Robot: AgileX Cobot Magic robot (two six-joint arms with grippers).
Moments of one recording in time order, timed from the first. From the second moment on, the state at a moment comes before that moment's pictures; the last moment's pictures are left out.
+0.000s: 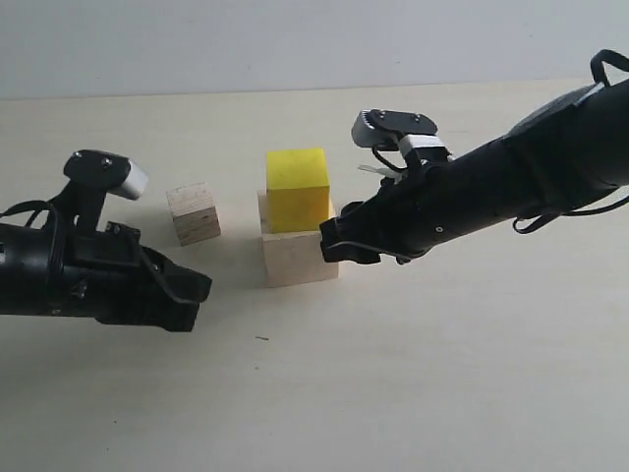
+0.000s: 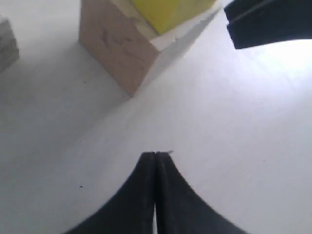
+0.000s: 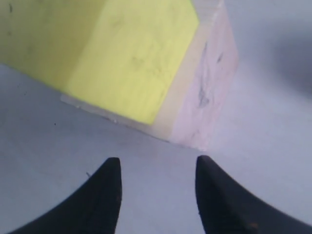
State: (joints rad) left arm -0.46 1.52 -0.52 -1.74 0.41 1.73; right arm 0.46 1.80 -0.85 1.32 0.45 -1.12
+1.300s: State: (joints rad) left arm -0.53 1.78 -0.74 -1.74 0.41 1.72; right arm 0.46 1.52 -0.85 0.69 0.53 -0.45
